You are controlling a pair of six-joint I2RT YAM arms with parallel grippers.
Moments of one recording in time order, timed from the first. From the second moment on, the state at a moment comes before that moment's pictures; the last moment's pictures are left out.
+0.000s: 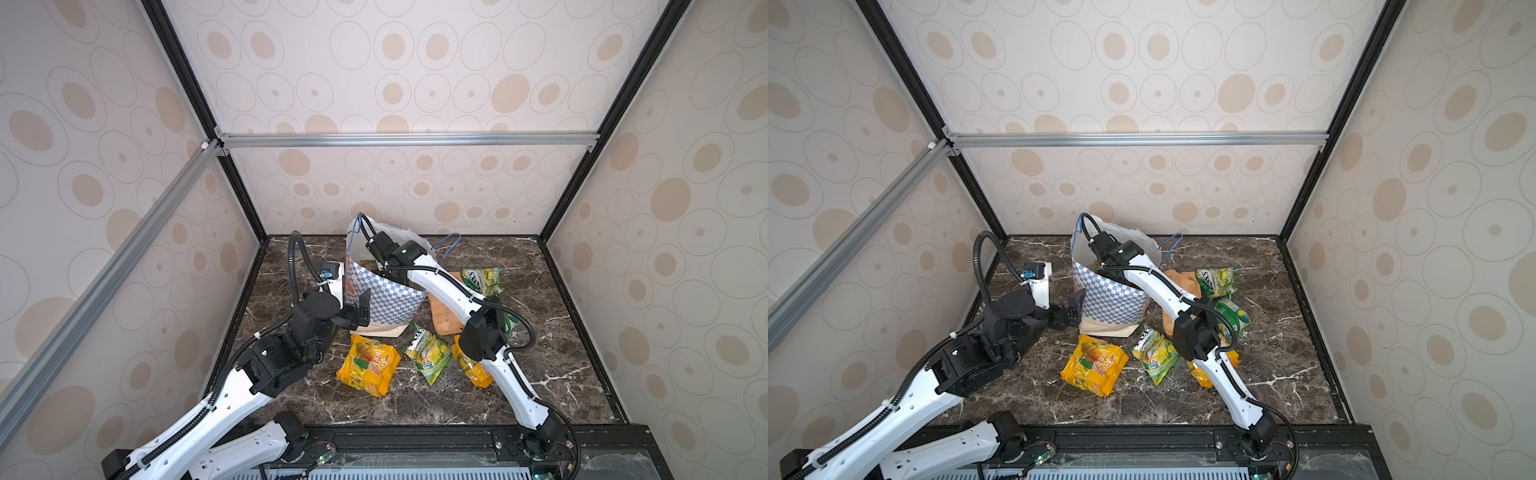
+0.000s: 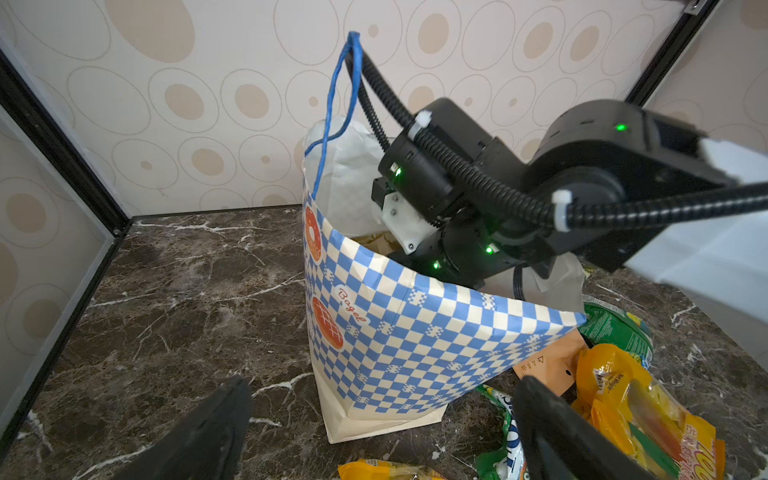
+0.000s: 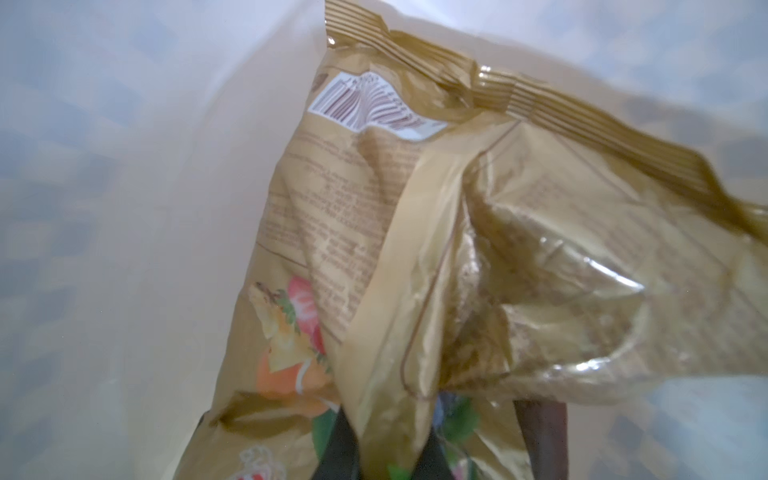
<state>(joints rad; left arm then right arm) -0.81 0.86 1.02 -0.54 -0.53 -0.32 0.76 2.45 2.54 -1.18 0.08 0.38</state>
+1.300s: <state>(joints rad) -0.81 0.80 0.99 -0.48 -0.47 -0.30 0.70 2.24 2.63 -1.14 0.16 0.37</state>
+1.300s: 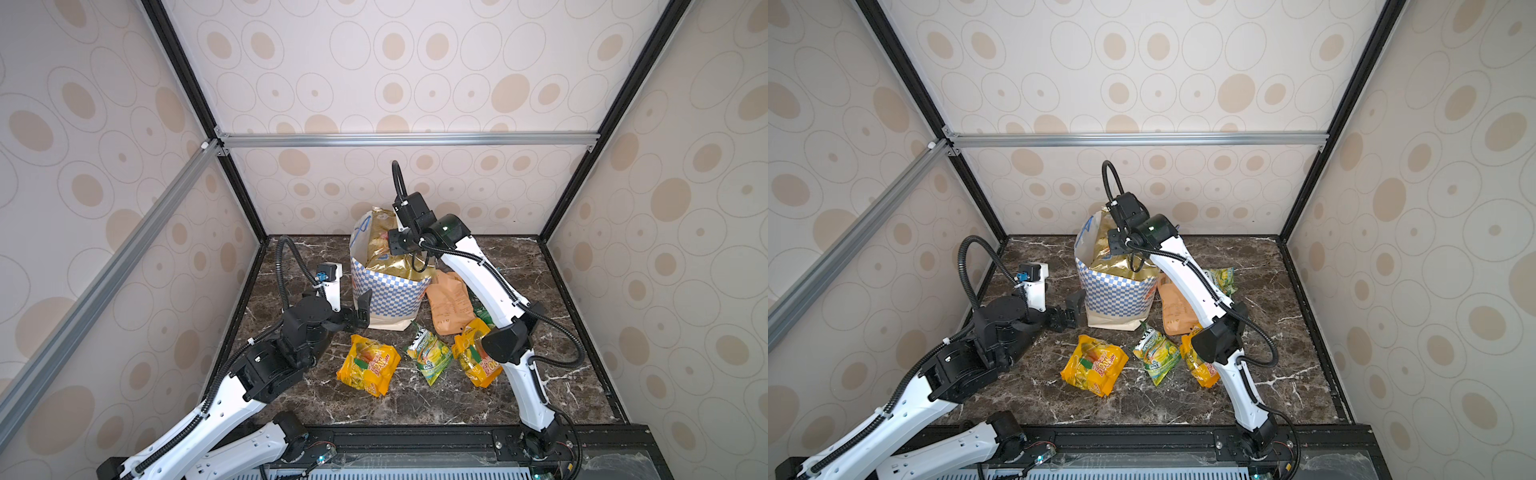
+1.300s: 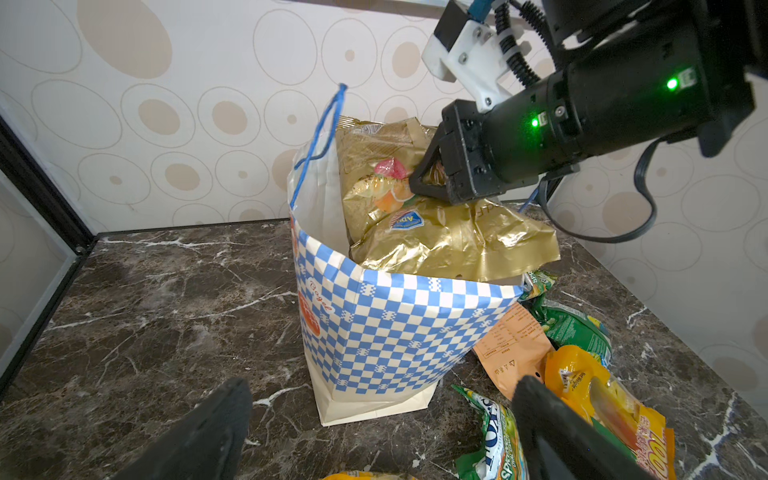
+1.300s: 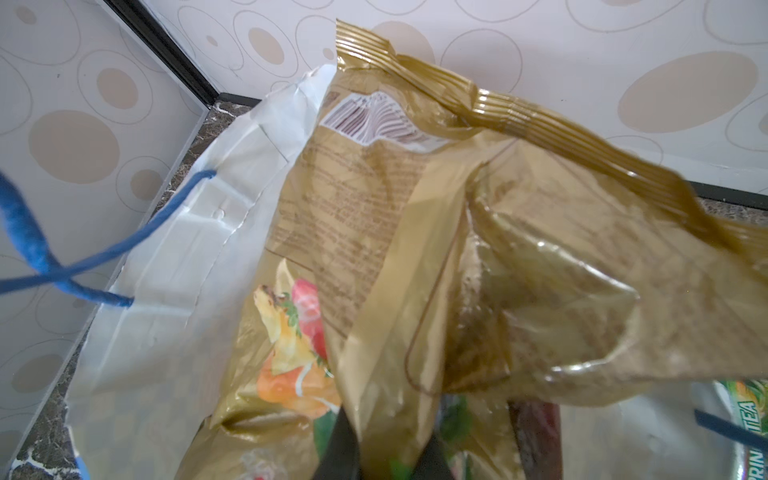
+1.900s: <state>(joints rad) -0.81 0.74 0.96 -0.40 -0.33 -0.23 0.70 2.01 2.63 -1.13 0.16 0.37</state>
